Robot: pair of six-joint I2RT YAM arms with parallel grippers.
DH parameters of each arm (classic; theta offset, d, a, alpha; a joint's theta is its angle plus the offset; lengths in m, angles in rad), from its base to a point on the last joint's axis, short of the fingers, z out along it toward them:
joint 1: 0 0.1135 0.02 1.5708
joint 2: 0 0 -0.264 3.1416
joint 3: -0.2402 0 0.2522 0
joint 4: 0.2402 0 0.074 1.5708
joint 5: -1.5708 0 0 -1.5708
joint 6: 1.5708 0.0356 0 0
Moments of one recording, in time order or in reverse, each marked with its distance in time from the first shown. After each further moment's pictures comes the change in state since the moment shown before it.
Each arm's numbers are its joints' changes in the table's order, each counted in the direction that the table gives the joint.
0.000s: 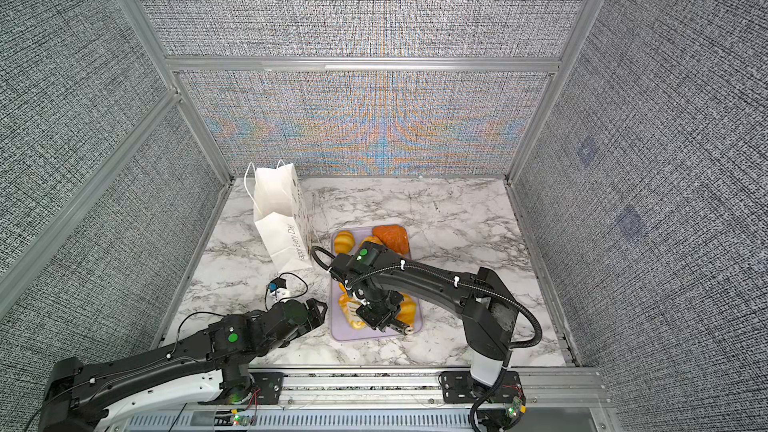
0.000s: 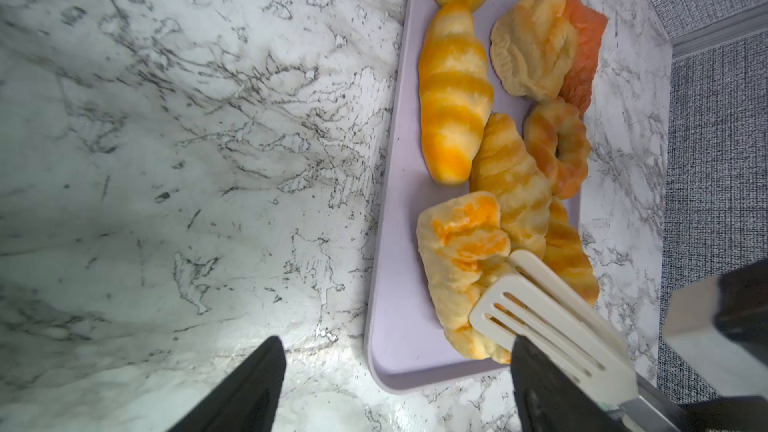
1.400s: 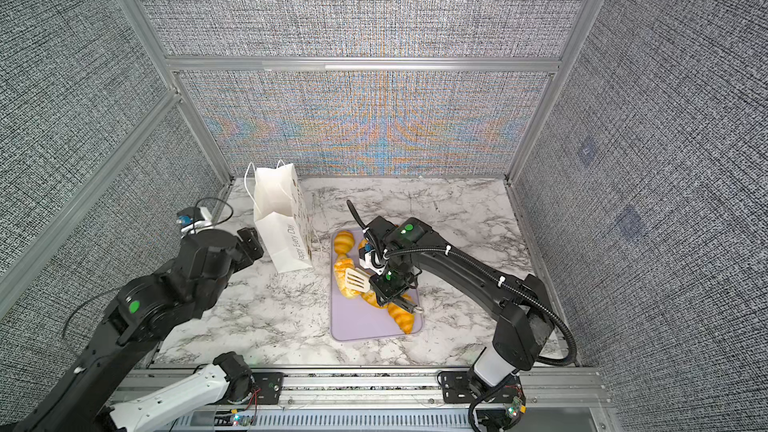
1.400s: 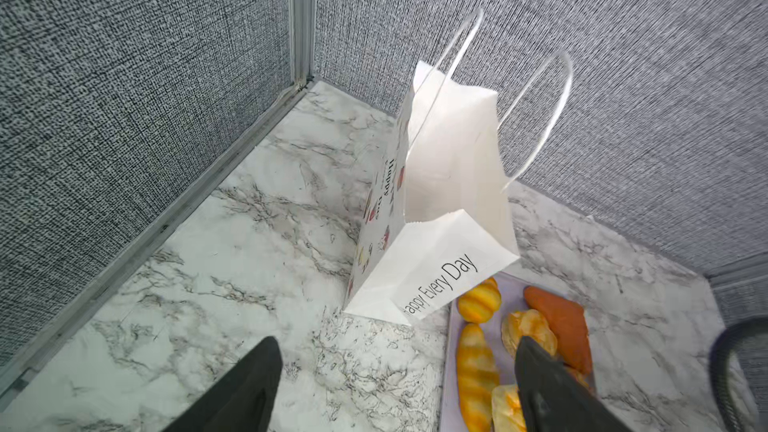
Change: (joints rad) left arm 0.547 -0.176 -0.787 0.412 0.224 0.634; right arm -0.251 0.170 0.056 -0.175 0.212 -0.124
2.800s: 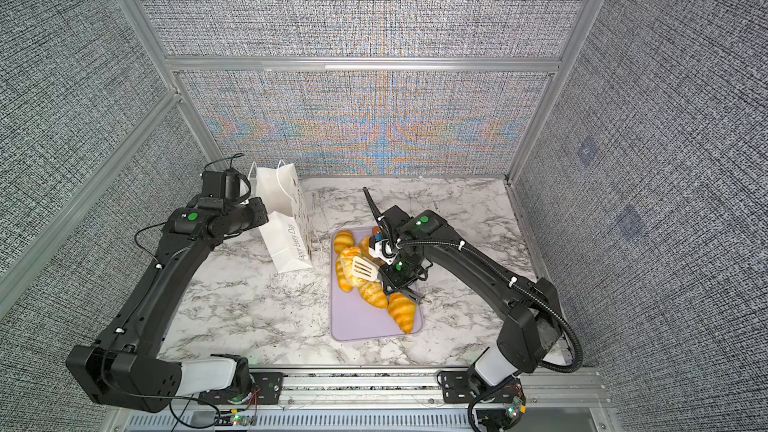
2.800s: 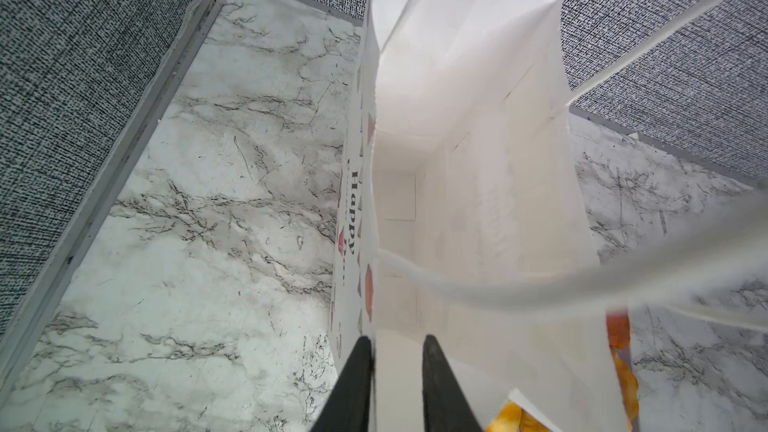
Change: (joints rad) left arm 0.428 -0.370 -0.098 -0.180 -0.543 0.328; right arm -0.102 0.041 0.006 -0.005 0.030 -0.062
